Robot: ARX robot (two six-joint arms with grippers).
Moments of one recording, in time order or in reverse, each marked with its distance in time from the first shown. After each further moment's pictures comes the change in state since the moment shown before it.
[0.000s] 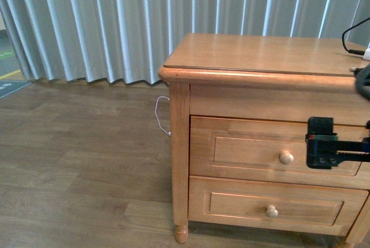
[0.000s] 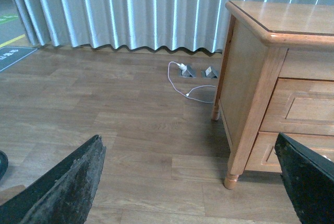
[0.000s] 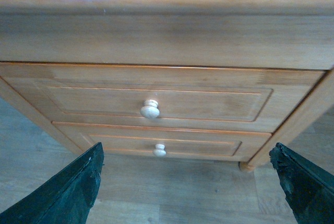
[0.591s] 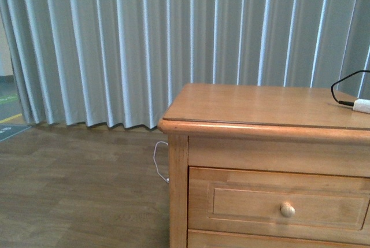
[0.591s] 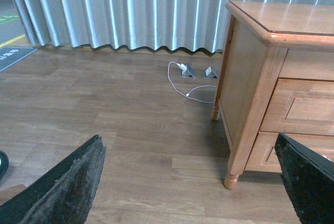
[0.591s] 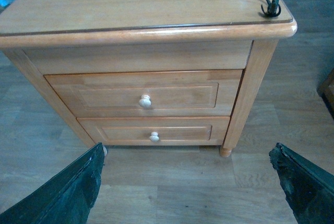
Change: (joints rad) left arm 0.000 0.000 0.000 0.000 0.000 0.000; right arm -0.044 -0.655 -0.019 -0.575 0.008 0.016
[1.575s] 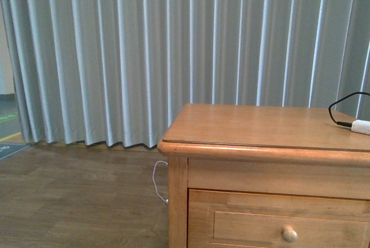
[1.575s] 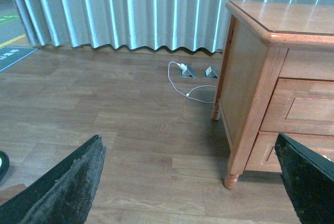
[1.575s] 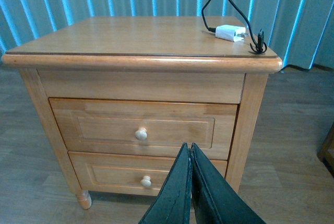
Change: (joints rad) left arm 0.000 0.000 0.000 -0.001 0.000 0.000; right arm -0.052 -0.415 -0.525 0.467 -0.076 -0.104
